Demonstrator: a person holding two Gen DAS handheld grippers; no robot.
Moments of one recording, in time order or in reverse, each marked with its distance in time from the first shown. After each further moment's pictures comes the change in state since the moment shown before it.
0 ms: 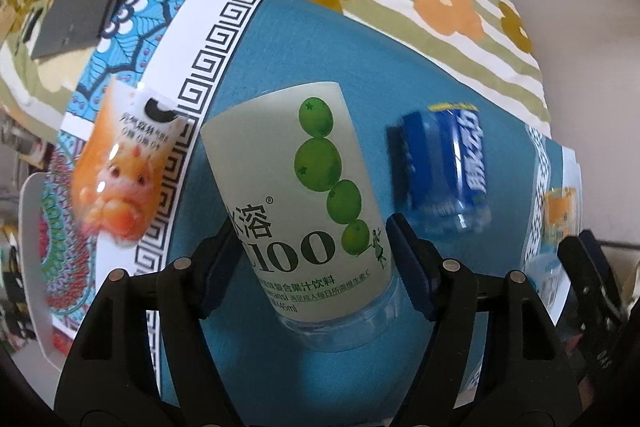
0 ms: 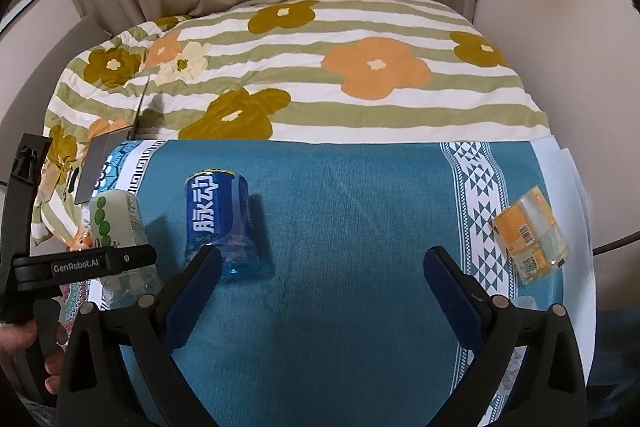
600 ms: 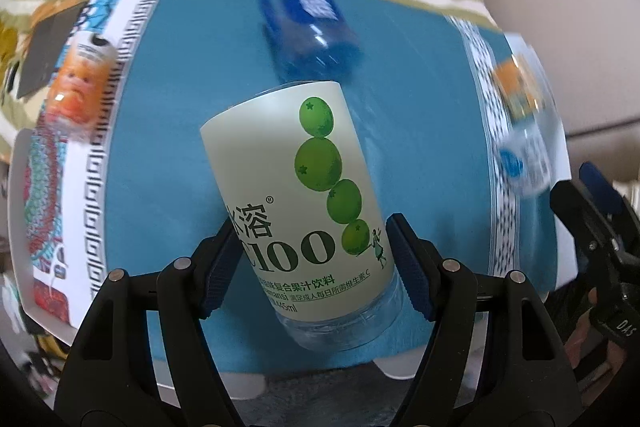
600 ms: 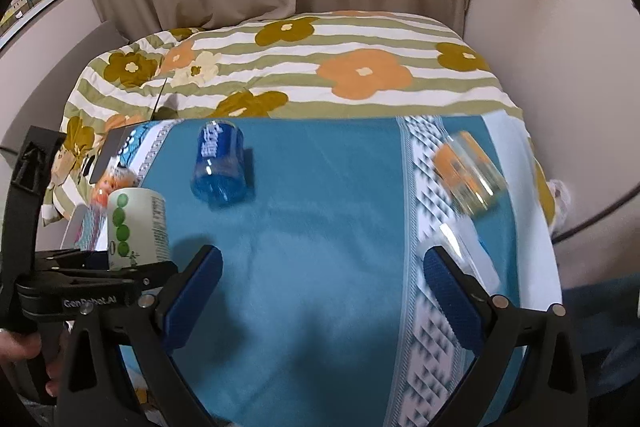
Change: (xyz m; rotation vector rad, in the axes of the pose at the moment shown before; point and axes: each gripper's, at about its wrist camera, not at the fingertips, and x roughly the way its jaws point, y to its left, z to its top) left arm -0.019 -0.080 -0.127 0.268 -0.011 -0.006; right arm -0.071 -0.043 -0.084 -0.020 -0.072 0.017
